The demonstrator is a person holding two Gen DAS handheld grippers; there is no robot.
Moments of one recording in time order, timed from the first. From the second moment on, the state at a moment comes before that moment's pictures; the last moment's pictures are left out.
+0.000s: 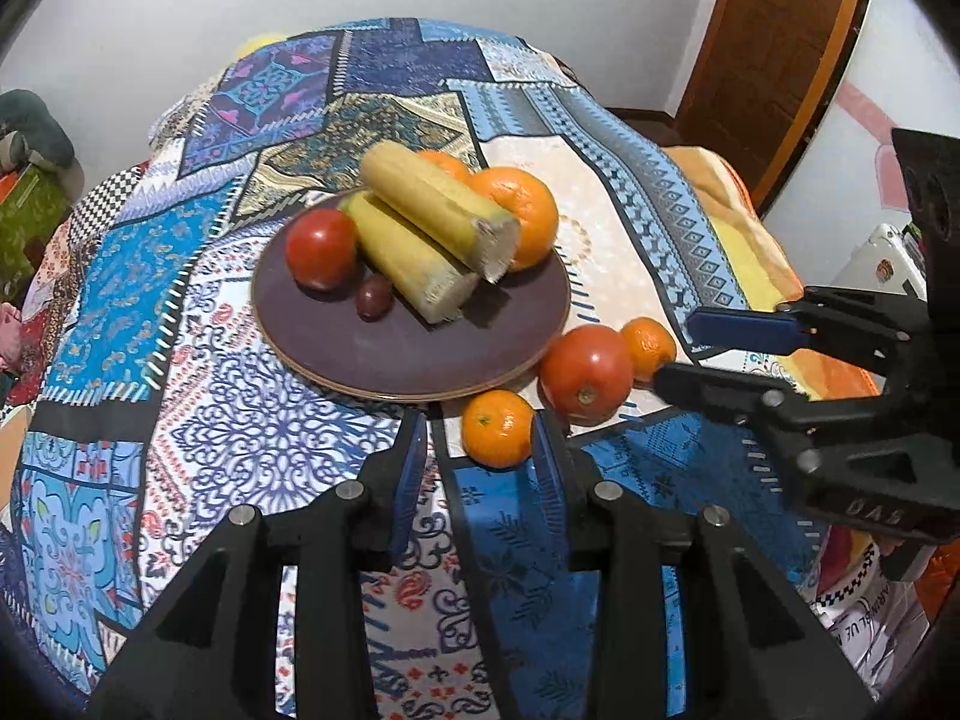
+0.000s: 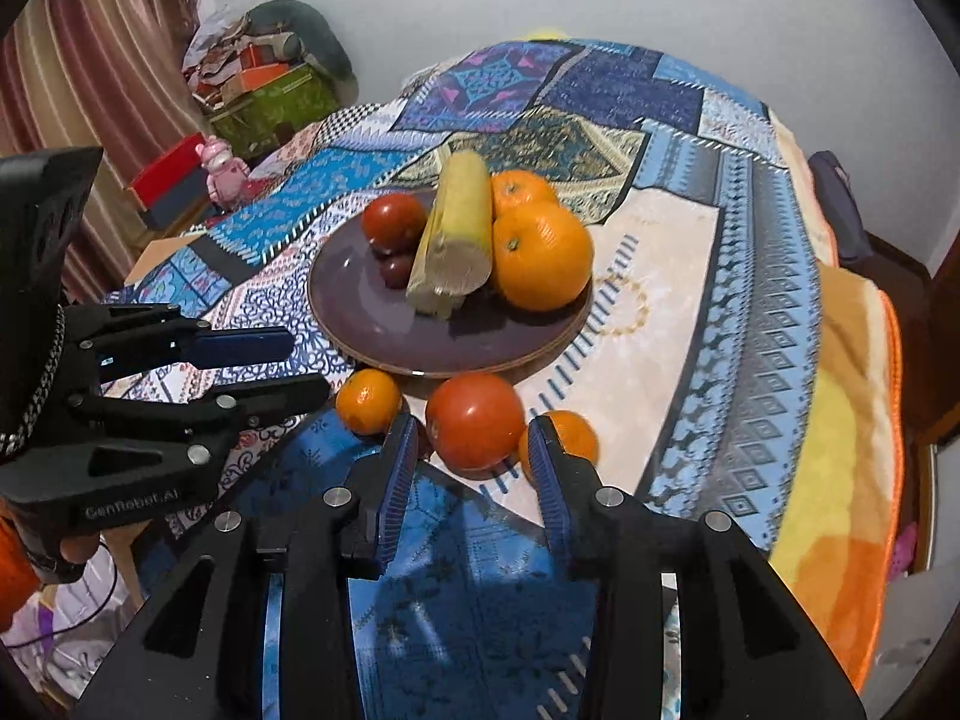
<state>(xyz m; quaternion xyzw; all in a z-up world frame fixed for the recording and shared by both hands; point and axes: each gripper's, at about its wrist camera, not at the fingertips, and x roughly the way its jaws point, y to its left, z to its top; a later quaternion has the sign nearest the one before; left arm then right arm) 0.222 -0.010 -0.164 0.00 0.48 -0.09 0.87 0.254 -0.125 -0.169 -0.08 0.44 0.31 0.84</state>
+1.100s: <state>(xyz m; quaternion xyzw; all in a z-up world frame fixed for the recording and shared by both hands) 0.231 0.004 -0.184 -0.03 0.50 -0.10 0.86 0.269 -0.098 -0.194 -0.13 0.46 0.33 0.81</state>
